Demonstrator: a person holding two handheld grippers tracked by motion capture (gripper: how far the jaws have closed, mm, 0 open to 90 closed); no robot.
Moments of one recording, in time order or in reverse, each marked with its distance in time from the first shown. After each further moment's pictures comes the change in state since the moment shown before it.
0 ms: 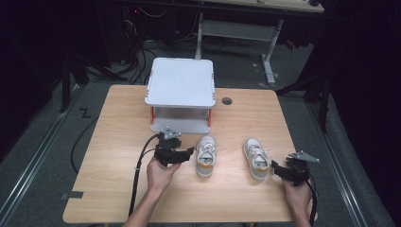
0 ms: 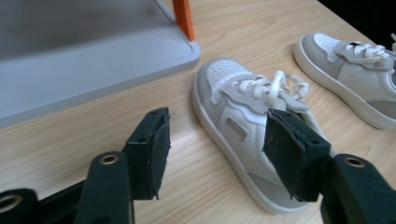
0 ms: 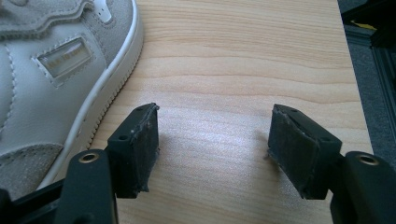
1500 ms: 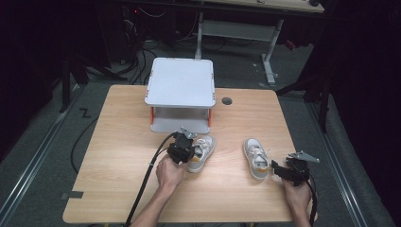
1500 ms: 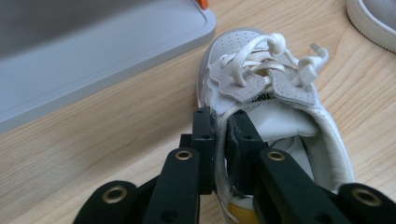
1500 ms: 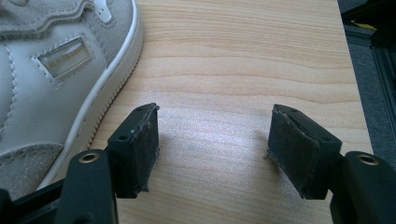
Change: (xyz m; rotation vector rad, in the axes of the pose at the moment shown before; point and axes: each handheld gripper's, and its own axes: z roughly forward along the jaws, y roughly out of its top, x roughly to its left) left arm -0.033 0.009 0.044 0.170 0.159 0.121; right arm 0.000 0.000 0.000 0.000 0.000 0.000
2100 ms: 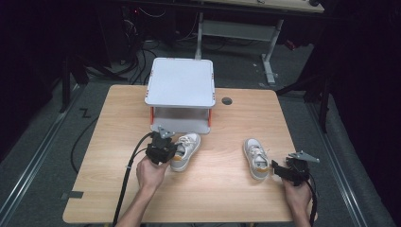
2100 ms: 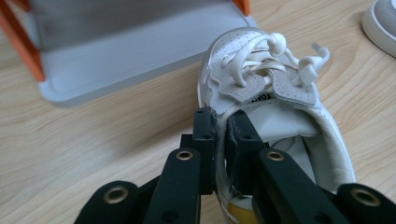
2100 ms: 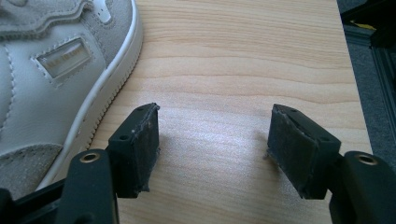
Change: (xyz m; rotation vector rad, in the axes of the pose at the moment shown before) left arm 0.043 -0.020 -0.039 -0.066 0.005 -0.059; right arm 0.000 0.000 0.000 -0.001 -0.001 -0.001
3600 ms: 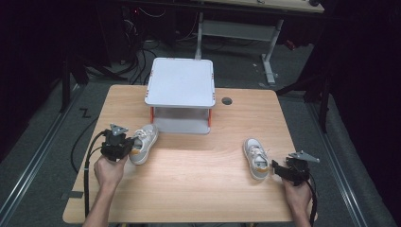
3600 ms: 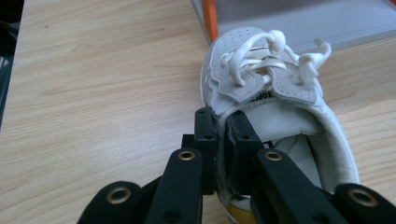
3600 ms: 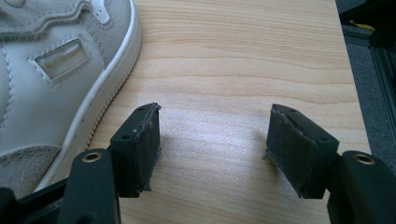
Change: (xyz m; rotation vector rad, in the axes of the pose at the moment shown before) left arm 0.116 -0.044 -0.040 -0.029 0.179 -0.102; right arm 0.000 0.000 0.000 -0.001 -0.002 0.004
